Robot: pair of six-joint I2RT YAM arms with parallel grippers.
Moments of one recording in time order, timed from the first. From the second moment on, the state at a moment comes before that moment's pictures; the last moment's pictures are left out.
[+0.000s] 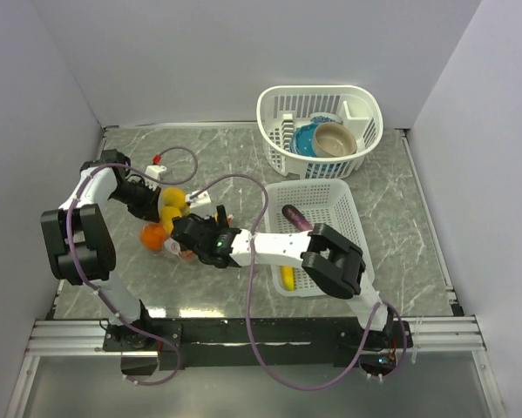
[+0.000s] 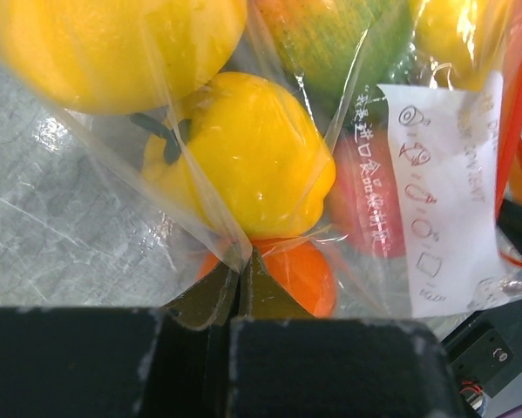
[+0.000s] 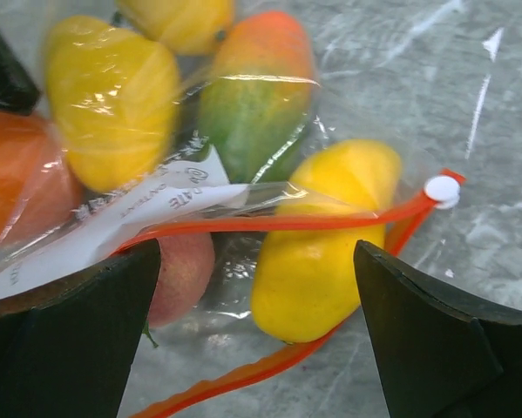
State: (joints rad) left arm 0.18 1.74 1.29 -0.99 0.55 0.81; right arm 1.20 2.11 1.58 -0.22 0.71 0.59
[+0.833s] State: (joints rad) left arm 0.18 1.73 1.30 -1.02 0.56 0.82; right arm 1.17 2.11 1.49 -0.23 0.67 0.58
